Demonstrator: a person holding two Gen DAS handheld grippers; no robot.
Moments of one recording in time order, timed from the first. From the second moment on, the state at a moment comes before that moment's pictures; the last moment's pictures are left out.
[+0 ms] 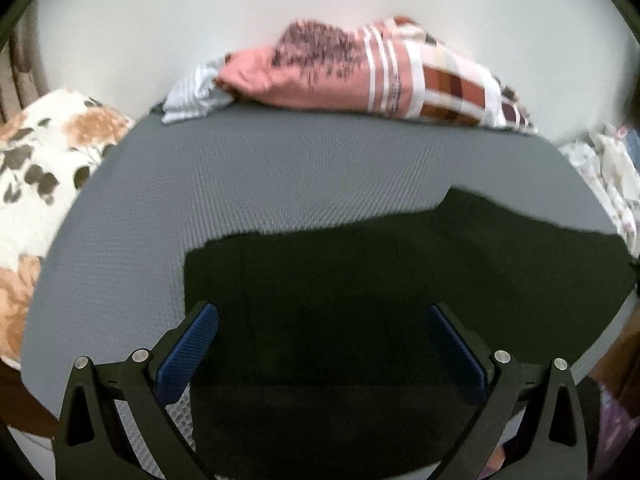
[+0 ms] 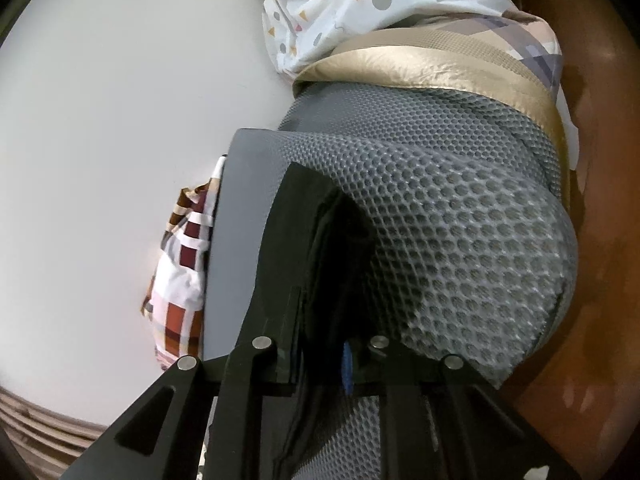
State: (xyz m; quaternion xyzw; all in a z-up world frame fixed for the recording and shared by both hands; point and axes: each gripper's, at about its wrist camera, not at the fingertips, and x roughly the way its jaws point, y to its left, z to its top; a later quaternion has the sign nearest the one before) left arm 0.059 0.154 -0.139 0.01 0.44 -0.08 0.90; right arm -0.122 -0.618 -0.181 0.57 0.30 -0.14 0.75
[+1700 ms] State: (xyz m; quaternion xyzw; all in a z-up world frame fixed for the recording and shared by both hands) left arm 0.041 0.128 -0.133 -0.03 0.45 -0.11 0.89; right arm 0.002 -0.174 -0.151 0.11 0.51 0.12 0.84
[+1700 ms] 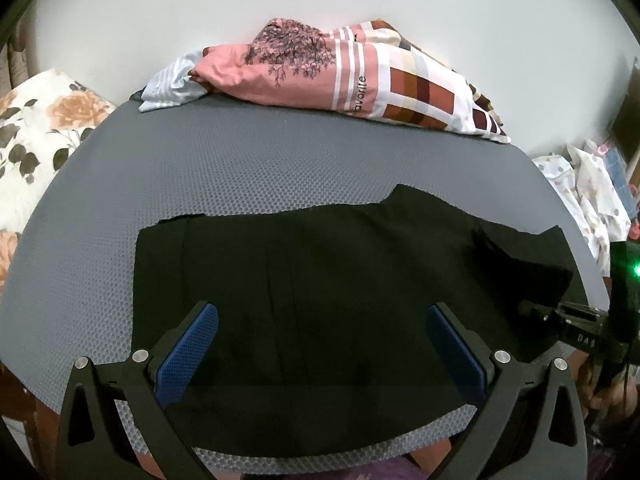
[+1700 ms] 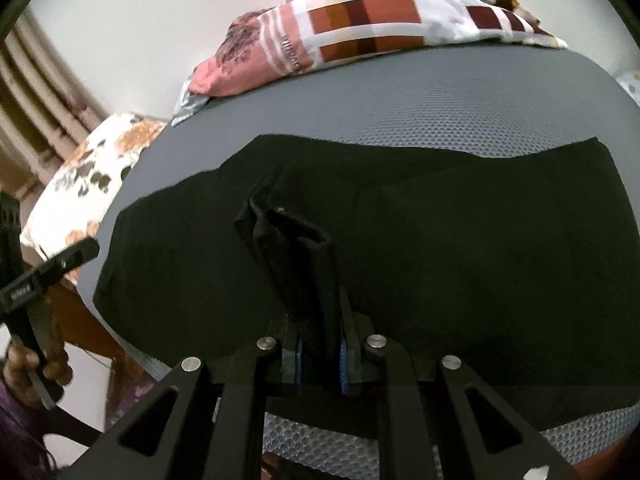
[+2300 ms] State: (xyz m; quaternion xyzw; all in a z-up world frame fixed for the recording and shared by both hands) left arm 0.044 0.131 -0.137 -0.04 0.46 -0.11 0.88; right arm -0.014 -0.208 -0.139 0.27 0.48 0.27 0.79
